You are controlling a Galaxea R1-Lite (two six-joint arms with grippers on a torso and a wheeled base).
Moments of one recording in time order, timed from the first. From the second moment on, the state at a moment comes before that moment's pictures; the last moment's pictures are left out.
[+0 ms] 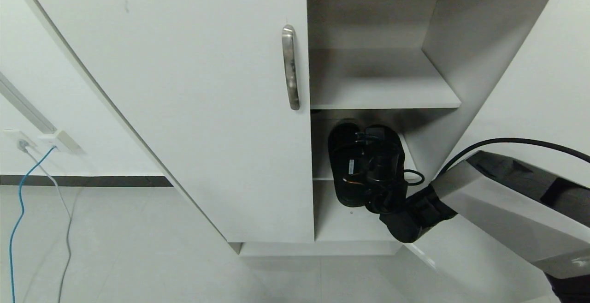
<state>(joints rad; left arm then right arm) 0.00 0.00 0.00 0.00 -0.01 0.04 0.61 2.38 -1.36 -1.05 -0.67 0.01</state>
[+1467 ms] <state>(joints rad) 0.00 0.00 0.00 0.00 -0.01 0.03 0.52 2.58 -1.90 -0.66 -0.62 0.10</state>
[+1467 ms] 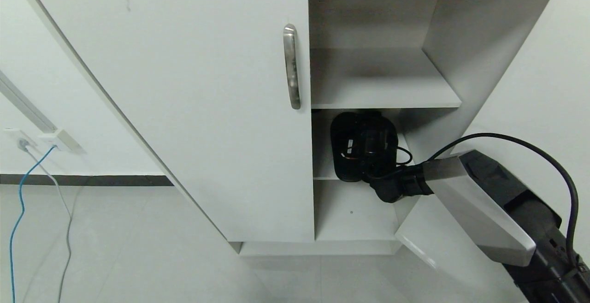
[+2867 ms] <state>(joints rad) 0.00 0.00 0.00 0.00 -0.01 -0.01 0.69 1.63 -0.60 -0.71 -0.60 0.18</state>
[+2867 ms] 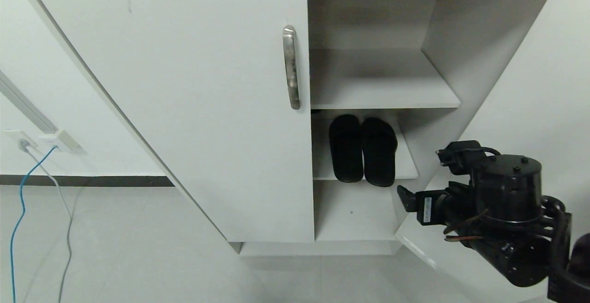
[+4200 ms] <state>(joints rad) 0.00 0.00 0.00 0.00 0.01 -0.01 0.73 1.55 -0.55 -0.72 -0.49 0.18</state>
